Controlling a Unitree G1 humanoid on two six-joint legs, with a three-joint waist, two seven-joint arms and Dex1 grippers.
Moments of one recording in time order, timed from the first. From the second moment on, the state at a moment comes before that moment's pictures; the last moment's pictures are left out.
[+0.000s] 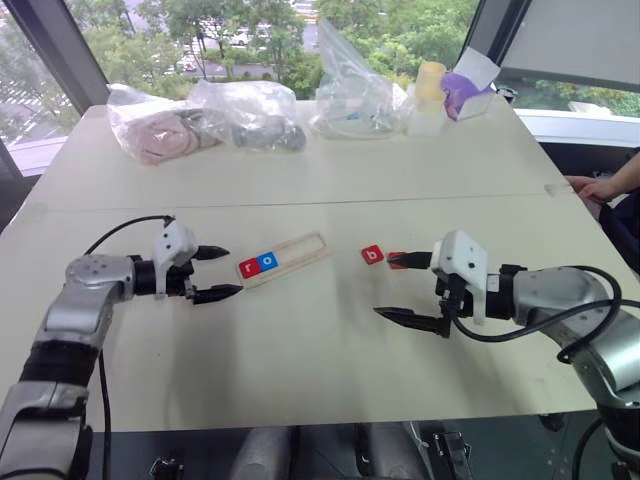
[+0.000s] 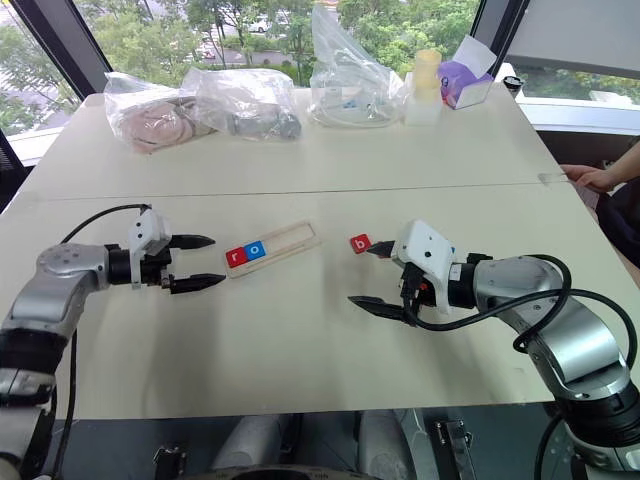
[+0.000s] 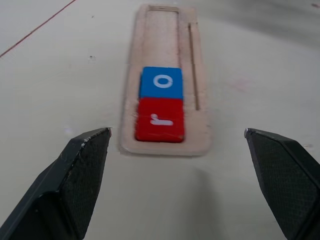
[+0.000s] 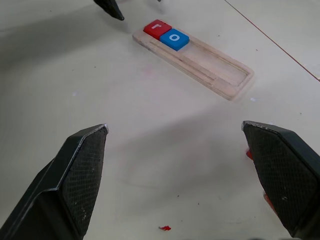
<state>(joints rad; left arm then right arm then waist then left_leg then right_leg) -0.51 0.75 -0.05 0.45 -0.28 0.07 -1.28 -0.23 -0.84 -0.02 -0.59 0.50 0.71 0.90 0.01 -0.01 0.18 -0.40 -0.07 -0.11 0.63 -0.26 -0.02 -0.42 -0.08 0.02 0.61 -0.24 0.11</state>
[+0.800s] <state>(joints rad) -0.70 0.59 -0.09 0.90 -0.12 -0.26 -1.31 -0.19 -0.83 -0.02 -0.67 0.54 0.75 0.79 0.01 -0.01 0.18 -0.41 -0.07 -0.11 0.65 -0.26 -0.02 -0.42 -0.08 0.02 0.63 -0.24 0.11</state>
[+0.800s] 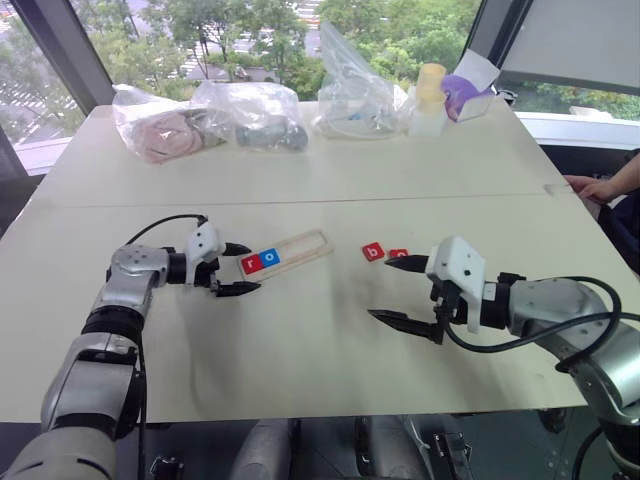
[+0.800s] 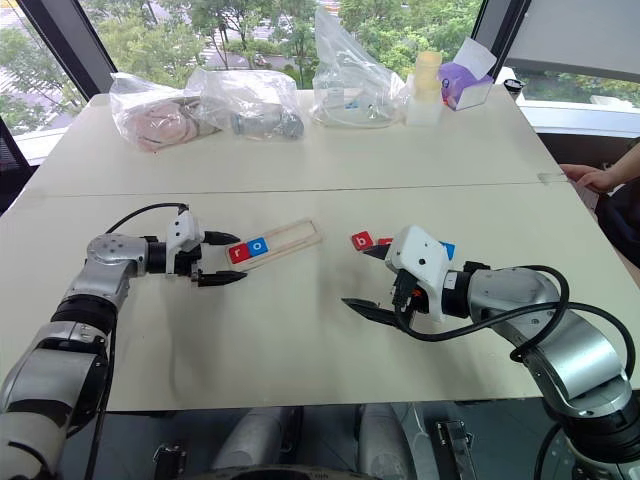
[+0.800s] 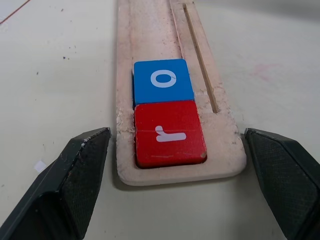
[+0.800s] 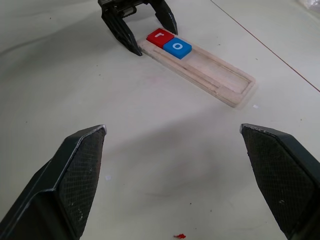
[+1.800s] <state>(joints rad) -0.40 0.58 -0.16 0.38 -0.17 -0.20 -1.42 -0.22 -0.84 -0.02 -0.66 0.53 0.75 0.80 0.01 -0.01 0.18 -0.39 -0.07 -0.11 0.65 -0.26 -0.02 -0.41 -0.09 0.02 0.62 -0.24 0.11</state>
